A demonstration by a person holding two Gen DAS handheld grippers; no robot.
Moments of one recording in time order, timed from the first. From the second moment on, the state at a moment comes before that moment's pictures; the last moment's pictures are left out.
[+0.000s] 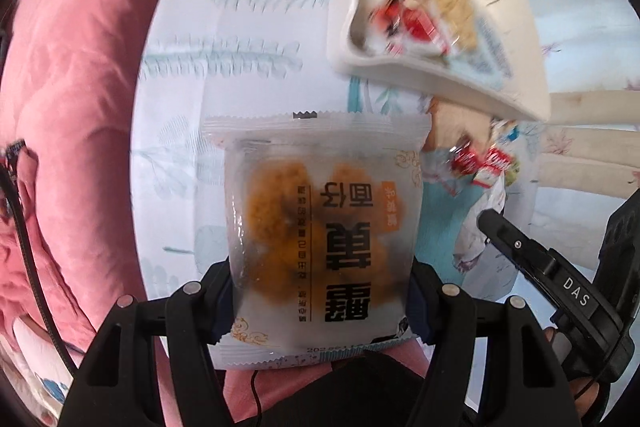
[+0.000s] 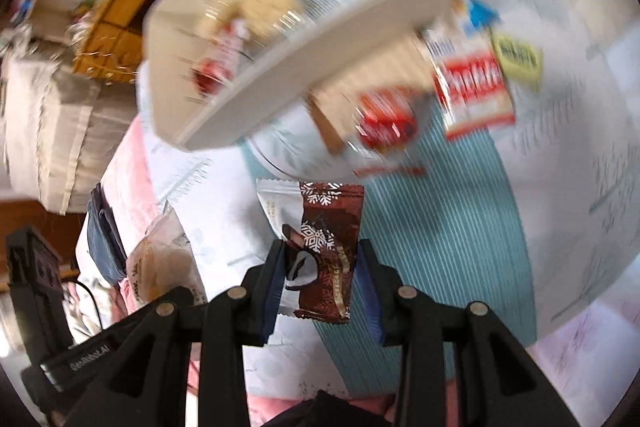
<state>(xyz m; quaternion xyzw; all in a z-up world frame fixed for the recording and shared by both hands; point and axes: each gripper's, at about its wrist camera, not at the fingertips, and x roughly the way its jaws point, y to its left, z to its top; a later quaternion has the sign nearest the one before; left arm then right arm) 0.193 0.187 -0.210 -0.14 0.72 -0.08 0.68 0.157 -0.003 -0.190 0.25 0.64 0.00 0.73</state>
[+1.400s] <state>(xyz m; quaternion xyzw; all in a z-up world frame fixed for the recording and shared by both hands) 0.317 0.046 -0.139 -0.08 0.54 -0.14 0.83 0.257 -0.140 -0.125 0.17 0.46 0.04 0.87</state>
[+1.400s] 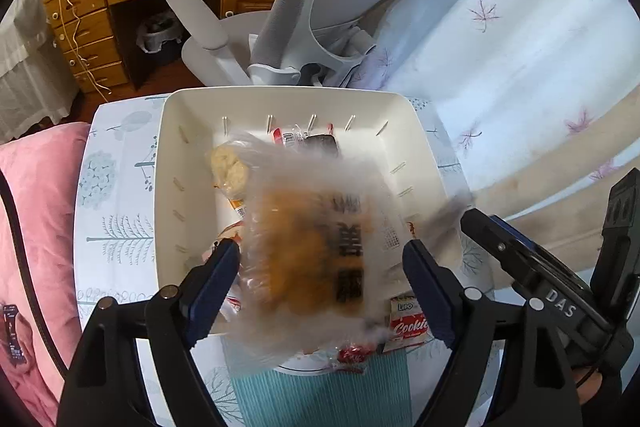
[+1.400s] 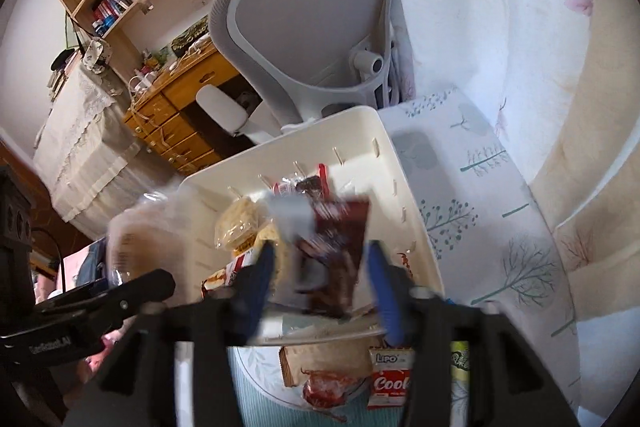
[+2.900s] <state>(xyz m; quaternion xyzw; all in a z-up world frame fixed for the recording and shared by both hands) 0.179 -0.006 -0.210 -0.16 0.57 0.02 0.81 0.164 -0.218 -0.202 -0.03 0.49 0.19 0.85</state>
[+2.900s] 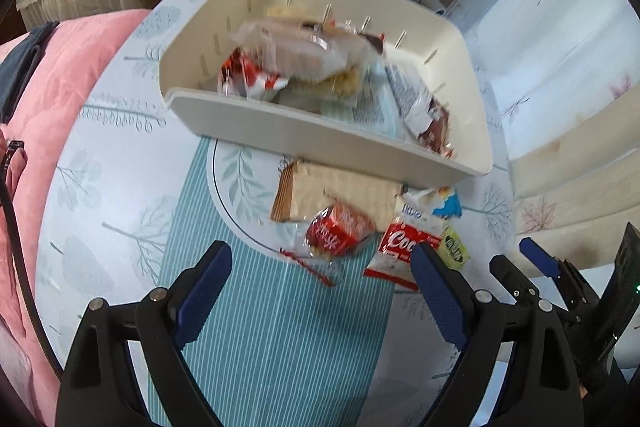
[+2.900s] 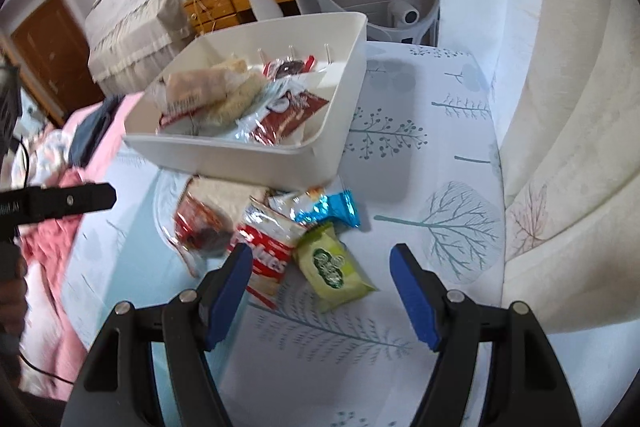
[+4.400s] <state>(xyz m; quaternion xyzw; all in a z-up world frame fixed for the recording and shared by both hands) 0.221 -0.029 -0.308 -0.12 0.63 0.00 0.76 0.171 -0.188 -0.273 -0.18 0.49 0.25 0.81</state>
